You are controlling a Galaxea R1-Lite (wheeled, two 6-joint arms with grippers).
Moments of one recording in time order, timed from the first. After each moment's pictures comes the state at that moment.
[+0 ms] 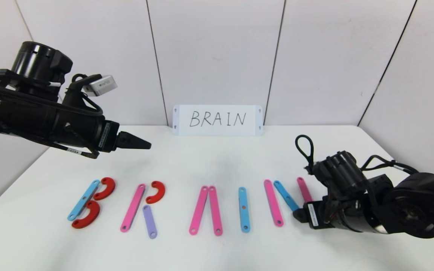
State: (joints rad) left arm -0.16 1.63 -1.35 0.43 -0.42 0.11; right arm 0.48 1.82 -0.75 -0.04 -0.27 0.33
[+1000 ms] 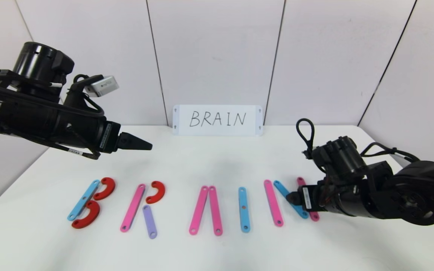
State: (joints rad) left arm -0.17 1.63 -1.35 0.44 -0.42 0.11; right arm 0.47 1.82 -0.83 -0.05 -0.25 0.34
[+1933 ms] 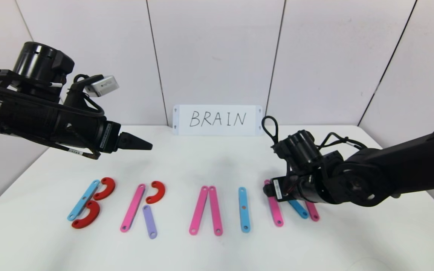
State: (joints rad) left arm -0.17 1.63 -1.35 0.43 -0.42 0.11; right arm 0.57 1.97 -1.05 0.02 -0.33 0.31
